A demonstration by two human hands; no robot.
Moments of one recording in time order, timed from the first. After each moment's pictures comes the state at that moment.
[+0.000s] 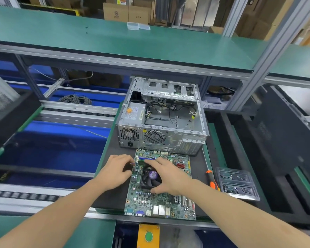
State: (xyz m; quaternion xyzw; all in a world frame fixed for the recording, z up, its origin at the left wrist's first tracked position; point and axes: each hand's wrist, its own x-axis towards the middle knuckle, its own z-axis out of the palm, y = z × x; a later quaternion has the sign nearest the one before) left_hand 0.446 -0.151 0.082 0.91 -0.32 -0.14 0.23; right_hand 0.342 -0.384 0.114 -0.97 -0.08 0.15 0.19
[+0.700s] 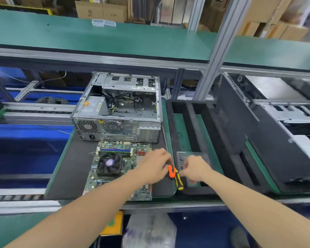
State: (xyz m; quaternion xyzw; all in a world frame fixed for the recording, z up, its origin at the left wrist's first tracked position) left_hand 0.305 -0.387 0.122 0.84 -0.51 -0.09 0.18; right_hand 0.209 -0.564 0.143 -0.91 0.28 0.20 0.22
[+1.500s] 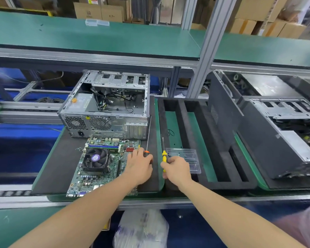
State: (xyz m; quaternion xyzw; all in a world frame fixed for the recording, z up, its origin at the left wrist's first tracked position) left_hand 0.285 -0.401 0.074 0.93 -0.36 -0.06 0.06; right_hand 0.187 -0.535 0.113 -0.79 0.39 -0.01 0.48
